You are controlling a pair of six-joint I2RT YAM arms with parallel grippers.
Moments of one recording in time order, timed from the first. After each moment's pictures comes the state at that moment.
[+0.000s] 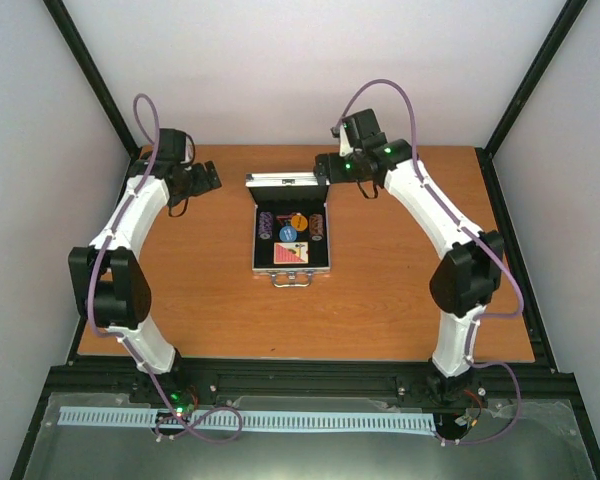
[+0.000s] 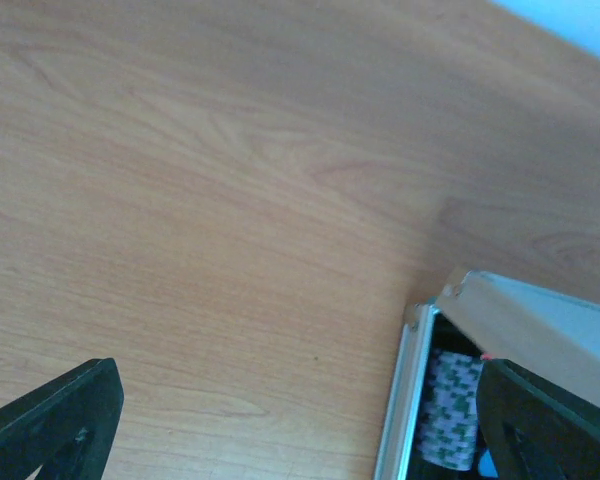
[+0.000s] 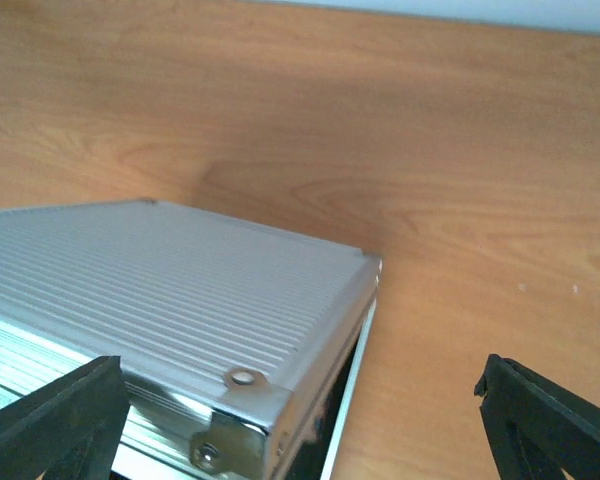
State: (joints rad) left arm -0.06 1.72 1.51 -0.75 0.04 -0.44; right arm 0.46 1.95 1.96 -0.83 -0.09 0.23
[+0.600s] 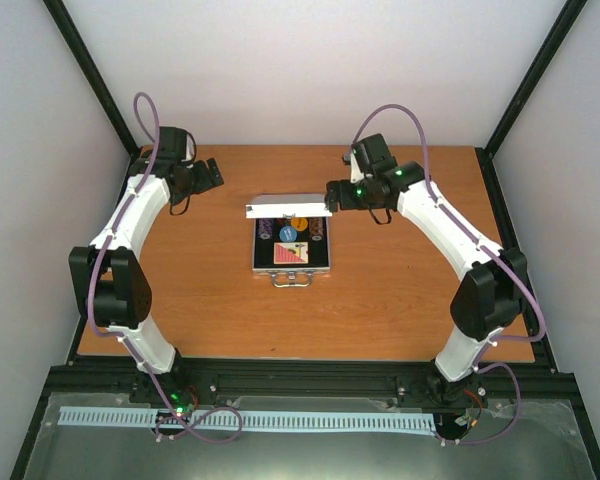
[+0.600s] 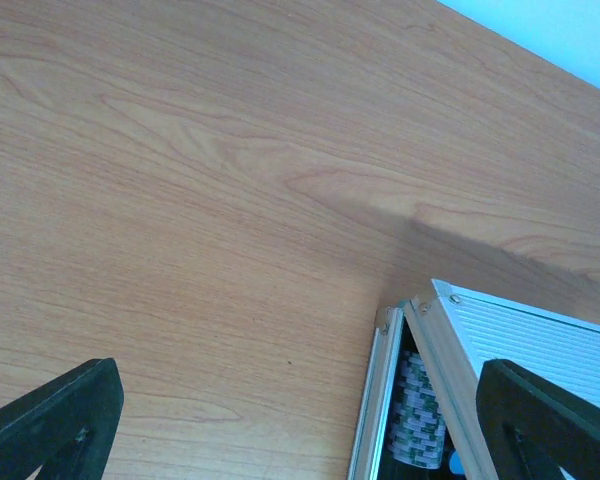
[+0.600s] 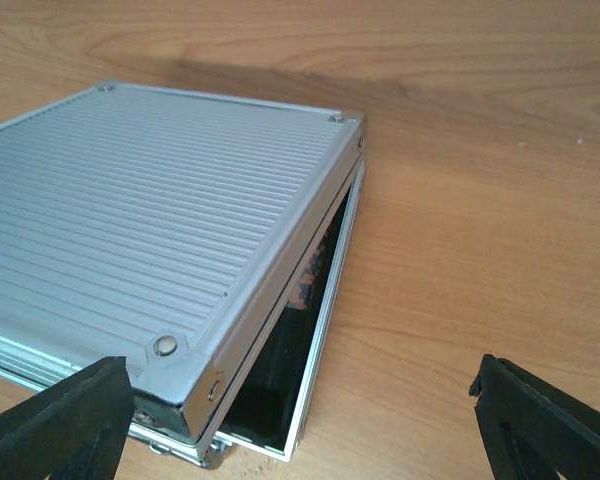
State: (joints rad) left arm -0.06 1.71 1.53 -0.74 0.06 -0.46; right arm 0.46 1.72 1.62 -0.83 -0.11 0.27
